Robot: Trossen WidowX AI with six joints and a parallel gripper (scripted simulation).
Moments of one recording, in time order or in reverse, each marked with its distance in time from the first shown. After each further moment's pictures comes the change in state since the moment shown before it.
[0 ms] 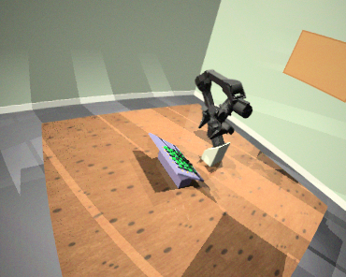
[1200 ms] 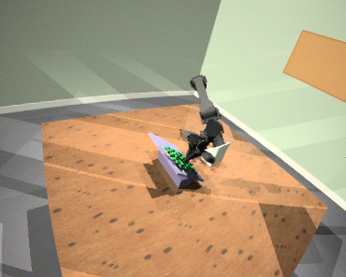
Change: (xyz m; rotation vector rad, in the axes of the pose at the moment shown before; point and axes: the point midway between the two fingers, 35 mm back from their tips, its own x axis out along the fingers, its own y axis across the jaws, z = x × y) arm 0.142 0.040 0.028 -0.007 0.034 0.000
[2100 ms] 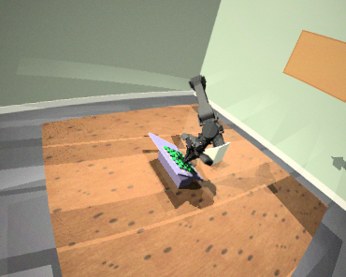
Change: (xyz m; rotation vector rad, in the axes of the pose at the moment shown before) arm 0.013 -0.001 0.000 -0.002 0.000 -0.003
